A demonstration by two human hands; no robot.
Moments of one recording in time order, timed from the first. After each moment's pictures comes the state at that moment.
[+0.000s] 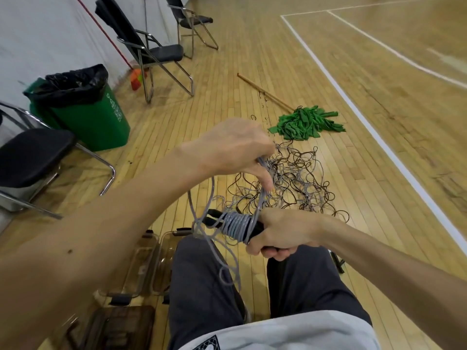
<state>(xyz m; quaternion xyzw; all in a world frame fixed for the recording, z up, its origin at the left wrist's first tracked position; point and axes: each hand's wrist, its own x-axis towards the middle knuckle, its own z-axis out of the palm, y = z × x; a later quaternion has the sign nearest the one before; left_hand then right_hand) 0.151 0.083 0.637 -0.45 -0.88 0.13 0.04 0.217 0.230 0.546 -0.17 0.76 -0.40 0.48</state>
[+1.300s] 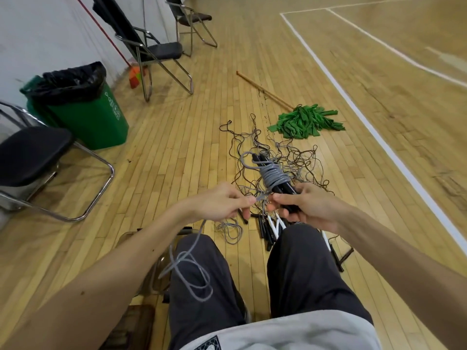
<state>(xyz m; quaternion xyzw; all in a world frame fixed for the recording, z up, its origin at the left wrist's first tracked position) 0.179 0.041 0.532 -0.14 -0.86 -0.38 -0.30 0.188 0.271 0.519 0.03 0.63 -0.71 0.31</state>
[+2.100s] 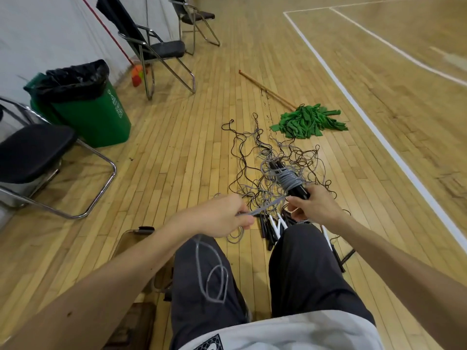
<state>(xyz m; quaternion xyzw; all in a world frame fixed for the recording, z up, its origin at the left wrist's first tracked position) 0.202 0.048 0.538 -0.15 -0.93 -0.20 -0.28 0.169 0.285 0.466 0.06 0.84 -0.52 0.13</state>
